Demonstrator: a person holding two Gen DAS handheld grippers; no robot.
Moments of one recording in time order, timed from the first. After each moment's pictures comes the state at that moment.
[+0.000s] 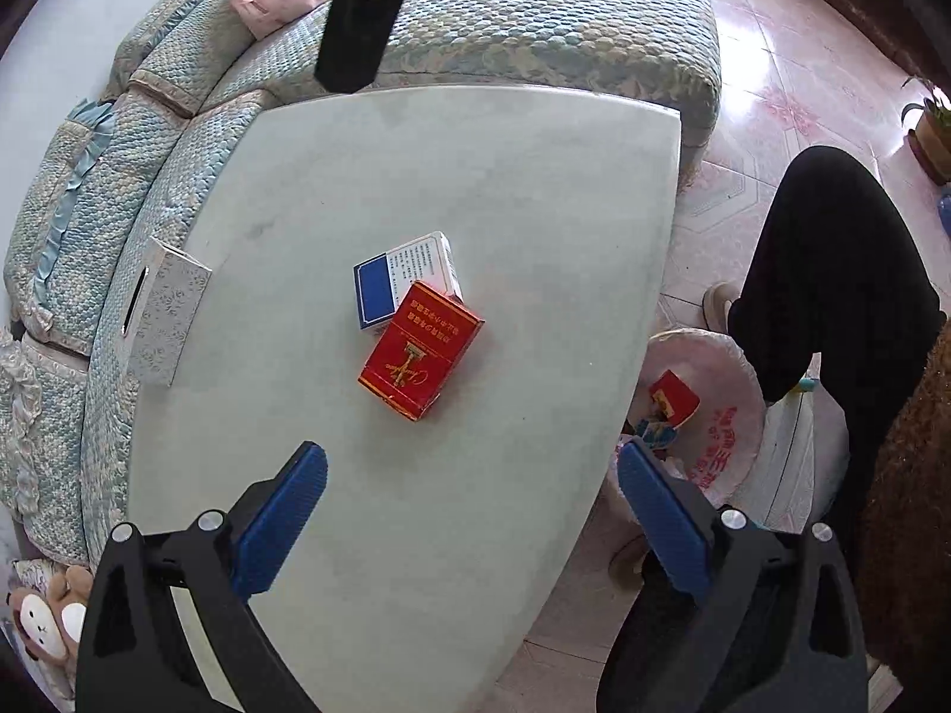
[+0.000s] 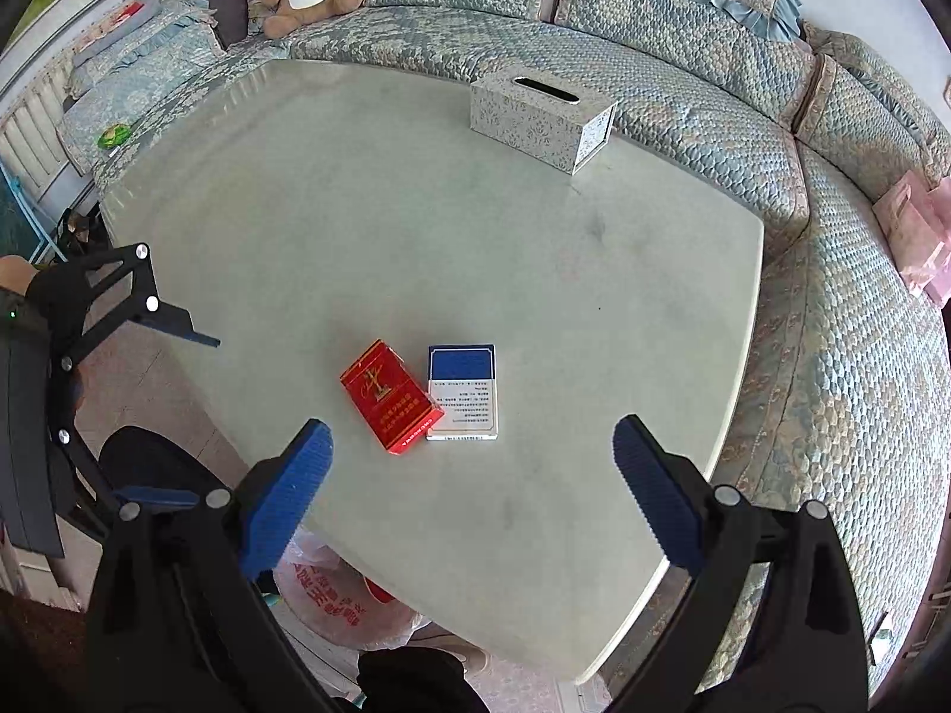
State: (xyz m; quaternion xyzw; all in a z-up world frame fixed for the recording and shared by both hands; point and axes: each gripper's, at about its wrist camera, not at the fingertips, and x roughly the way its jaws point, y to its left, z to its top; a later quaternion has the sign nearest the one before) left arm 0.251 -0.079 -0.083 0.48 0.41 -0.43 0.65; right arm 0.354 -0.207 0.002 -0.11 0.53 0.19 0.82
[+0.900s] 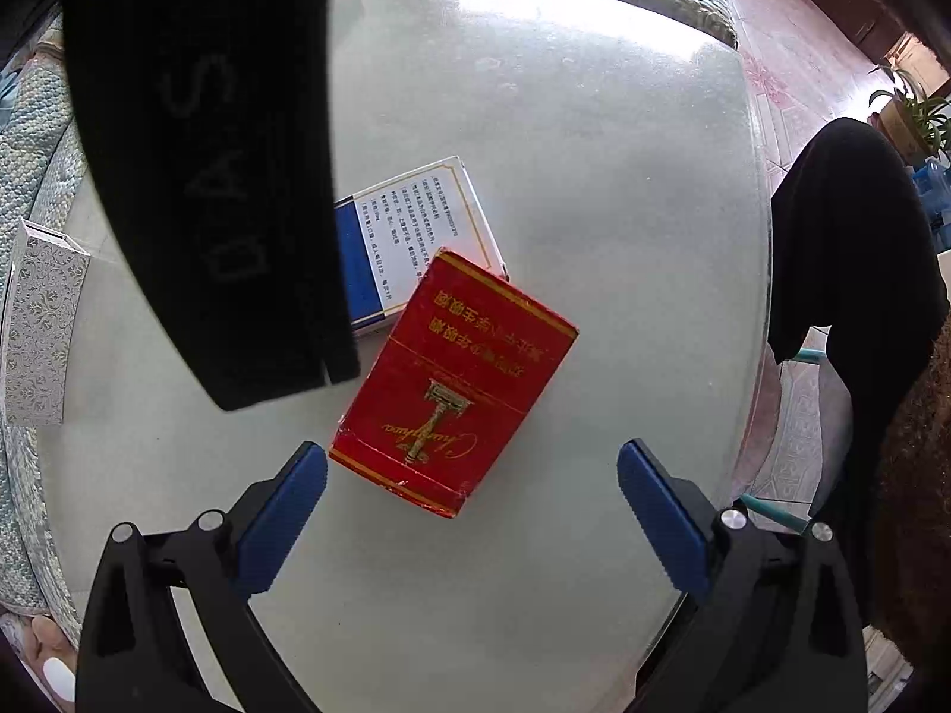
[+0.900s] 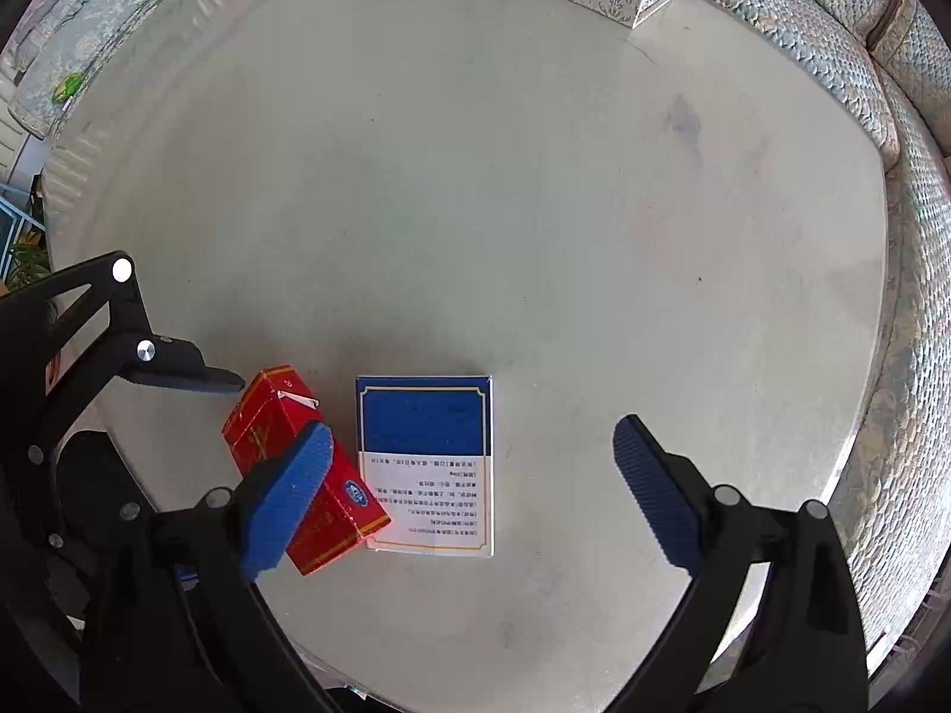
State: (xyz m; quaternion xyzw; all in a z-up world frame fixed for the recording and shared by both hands) left arm 0.344 -0.113 -0.189 0.47 0.48 -0.48 0.56; right arm 0.449 -0.171 -0.148 -0.12 0.66 0.18 0.72
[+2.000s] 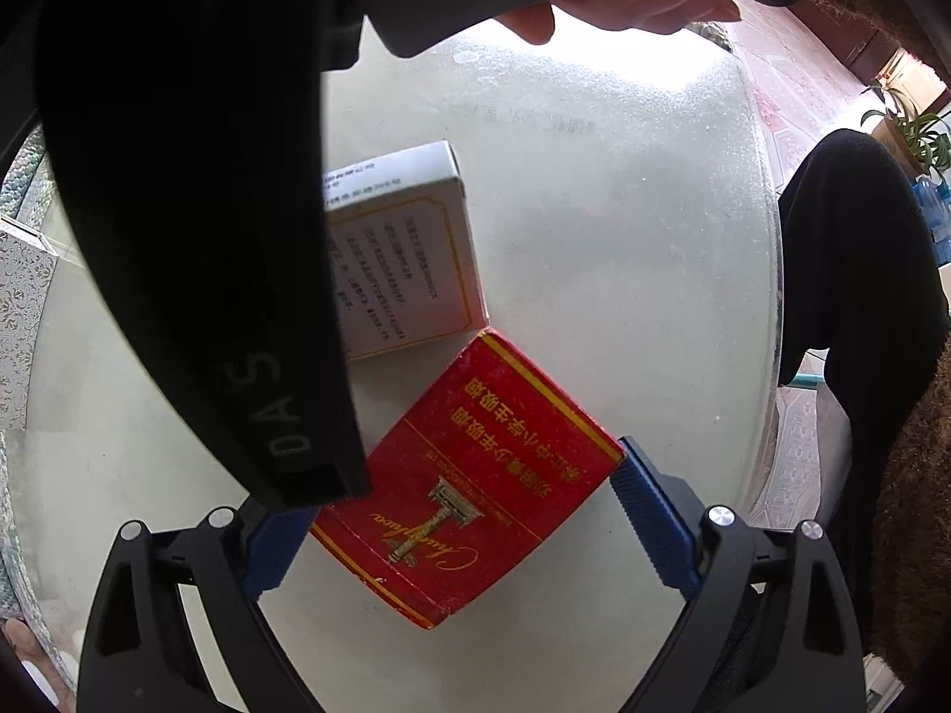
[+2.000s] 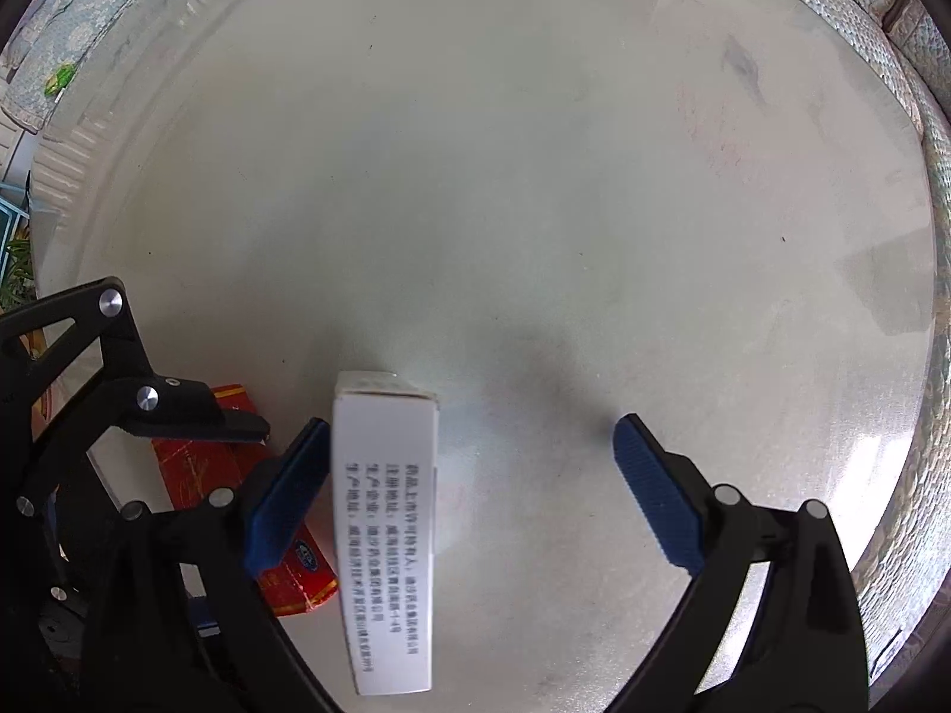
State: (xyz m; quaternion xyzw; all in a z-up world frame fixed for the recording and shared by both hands) left arm 0.335 -0.118 -0.214 0.44 0.47 -0.50 0.58; right arm 0.429 -0.174 -0.190 -0.13 0.66 0.17 0.72
